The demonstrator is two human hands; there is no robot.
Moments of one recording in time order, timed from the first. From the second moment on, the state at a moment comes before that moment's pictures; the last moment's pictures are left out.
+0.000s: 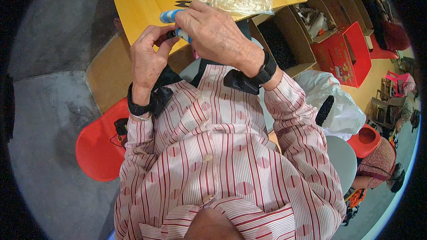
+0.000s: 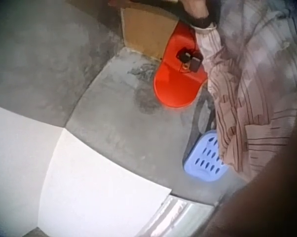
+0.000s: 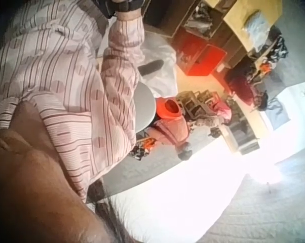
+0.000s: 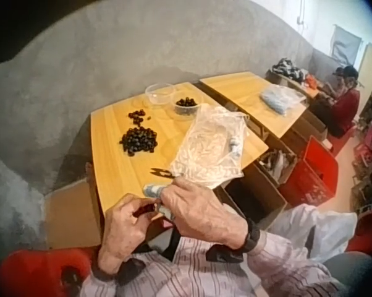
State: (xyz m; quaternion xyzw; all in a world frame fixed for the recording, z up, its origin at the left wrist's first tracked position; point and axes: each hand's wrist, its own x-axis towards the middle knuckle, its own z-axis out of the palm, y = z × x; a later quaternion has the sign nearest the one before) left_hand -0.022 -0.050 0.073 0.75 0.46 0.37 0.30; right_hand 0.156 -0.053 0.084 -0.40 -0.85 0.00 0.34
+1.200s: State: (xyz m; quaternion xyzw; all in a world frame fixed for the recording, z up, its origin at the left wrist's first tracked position) left_hand -0.036 -0.040 0.045 0.58 0.41 0.32 0.62; right_hand 0.154 -0.067 0.075 -0.37 -0.88 0.05 0.29
